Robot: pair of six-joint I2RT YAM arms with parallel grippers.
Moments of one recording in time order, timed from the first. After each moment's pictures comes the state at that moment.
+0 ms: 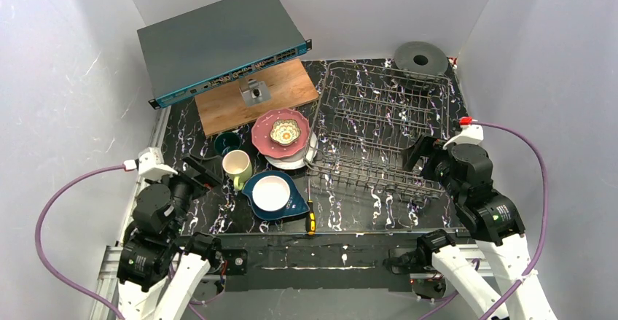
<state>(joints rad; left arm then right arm) -0.29 0.26 0.81 -0.75 -0.24 -0.62 0.37 0.55 0.91 -0.80 0.21 0.46</state>
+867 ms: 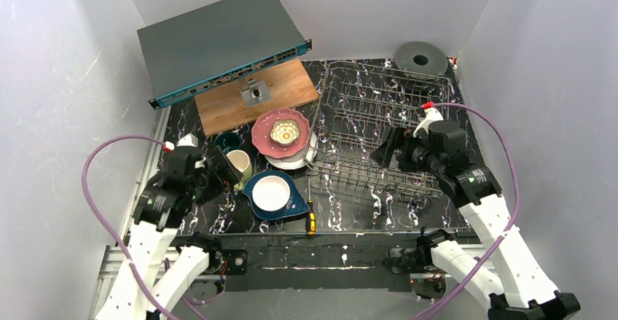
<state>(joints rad) -0.29 0.63 0.93 -1.11 -0.05 -0.76 0.37 0.78 0.93 -0.75 -0.15 0.48</state>
